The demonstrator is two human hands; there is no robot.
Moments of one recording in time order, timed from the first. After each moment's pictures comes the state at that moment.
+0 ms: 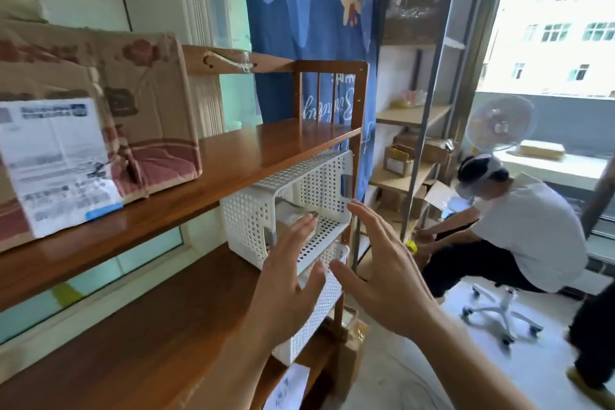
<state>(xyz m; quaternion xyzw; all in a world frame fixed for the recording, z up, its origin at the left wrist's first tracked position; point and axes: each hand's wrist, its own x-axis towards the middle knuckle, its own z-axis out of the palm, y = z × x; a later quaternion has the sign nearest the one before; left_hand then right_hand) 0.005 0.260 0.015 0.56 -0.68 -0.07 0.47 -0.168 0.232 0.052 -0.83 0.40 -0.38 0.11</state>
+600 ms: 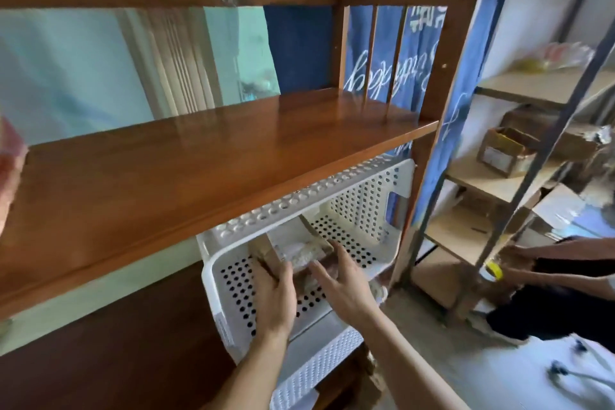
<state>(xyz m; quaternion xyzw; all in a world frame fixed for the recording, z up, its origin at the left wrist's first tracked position) 0.020 0.010 -0.086 0.73 -0.19 -0.24 0.61 -0.071 -0.071 -0.083 -0.79 0.42 -0.23 0.39</state>
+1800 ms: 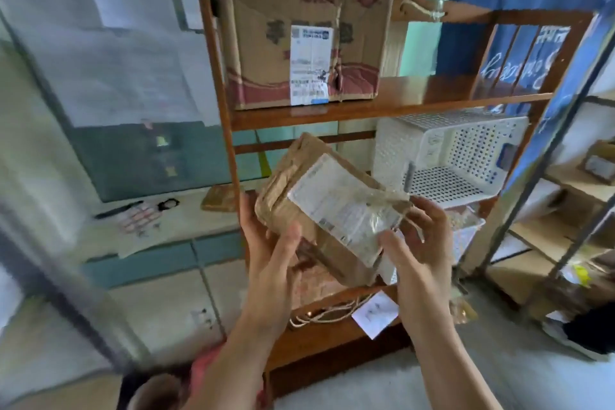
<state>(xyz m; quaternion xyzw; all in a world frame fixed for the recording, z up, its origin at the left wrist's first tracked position) -0.021 0.528 0.001 0.48 -0.27 -0.21 0.81 -0.134 0.396 0.010 -0.58 0.11 -0.51 0.62</state>
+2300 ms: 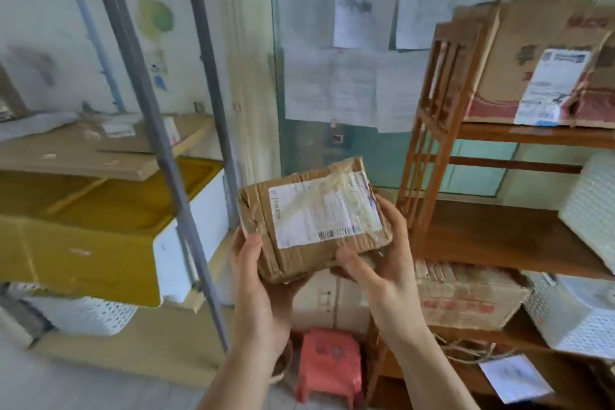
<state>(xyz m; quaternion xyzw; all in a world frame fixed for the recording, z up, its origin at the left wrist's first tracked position) 0.010 0.806 0.004 0.36 -0.03 -0.03 0.93 -0.036 0.657 0.020 -0.65 -0.08 -0.27 0.71</state>
